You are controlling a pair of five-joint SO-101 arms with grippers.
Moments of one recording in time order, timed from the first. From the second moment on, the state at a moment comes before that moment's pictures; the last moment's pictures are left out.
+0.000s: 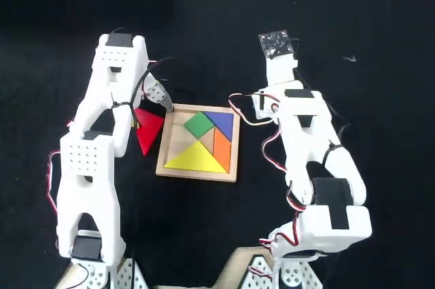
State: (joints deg) left arm -0.4 52.4 -40.5 100.0 36.0; right arm 0.6 4.4 32.4 34.2 12.4
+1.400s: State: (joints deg) left arm -3.5 46.1 -31.0 99.8 19.8; right arm 0.6 4.4 32.4 34.1 12.4
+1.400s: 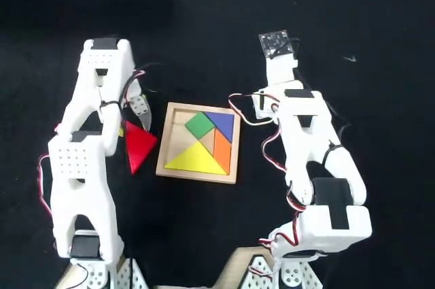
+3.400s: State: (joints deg) left arm -2.7 11.1 26.2 60.5 21.1; right arm 0.6 4.4 32.4 34.1 12.4
